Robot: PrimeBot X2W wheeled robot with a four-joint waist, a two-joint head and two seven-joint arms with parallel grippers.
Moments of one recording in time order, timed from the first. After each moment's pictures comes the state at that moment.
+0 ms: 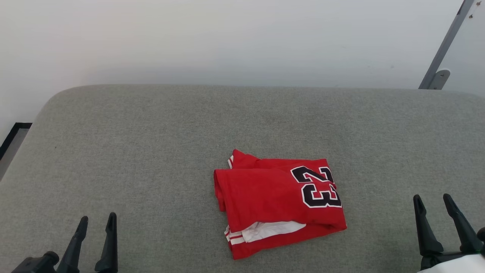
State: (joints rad) left arm 0.17 0.27 -0.01 0.09 -0.52 -0.13 -0.26; right arm 0.12 -0.27 -0.03 0.11 0.40 0.13 -0.26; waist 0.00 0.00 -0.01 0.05
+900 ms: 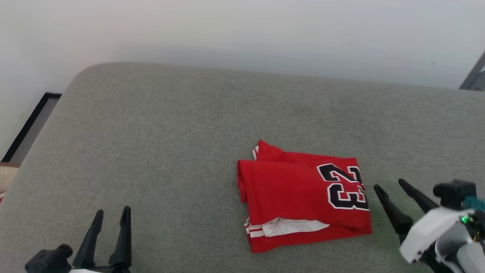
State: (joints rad) left arm 0.14 0.24 -0.06 0.10 -0.55 -0.13 -0.26; right arm -0.14 -0.48 0.32 0.31 0.66 0.13 -0.07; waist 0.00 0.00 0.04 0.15
